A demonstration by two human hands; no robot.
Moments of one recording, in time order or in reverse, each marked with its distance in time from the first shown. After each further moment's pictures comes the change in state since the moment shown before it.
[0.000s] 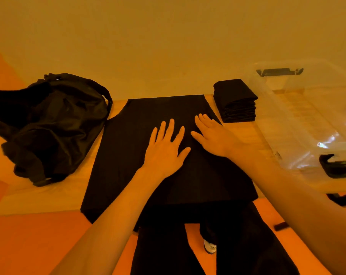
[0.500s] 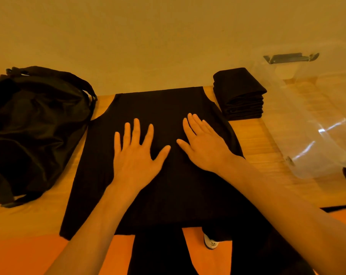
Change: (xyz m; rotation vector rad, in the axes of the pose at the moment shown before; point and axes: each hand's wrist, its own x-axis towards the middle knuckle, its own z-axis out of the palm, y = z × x) left_hand -0.001 -0.038 0.010 0.002 0.065 -0.234; right_hand 0.011 -0.015 0.018 -0.052 0.040 -0.059
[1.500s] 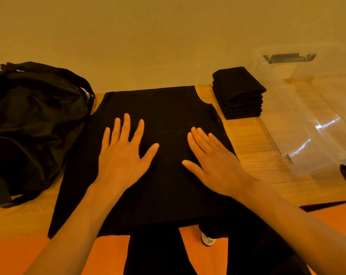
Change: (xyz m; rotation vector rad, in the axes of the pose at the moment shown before) left_hand -0.001 -0.029 -0.009 0.001 0.018 0.029; right_hand -0.059 -0.002 0.012 -0.022 0.005 -0.051
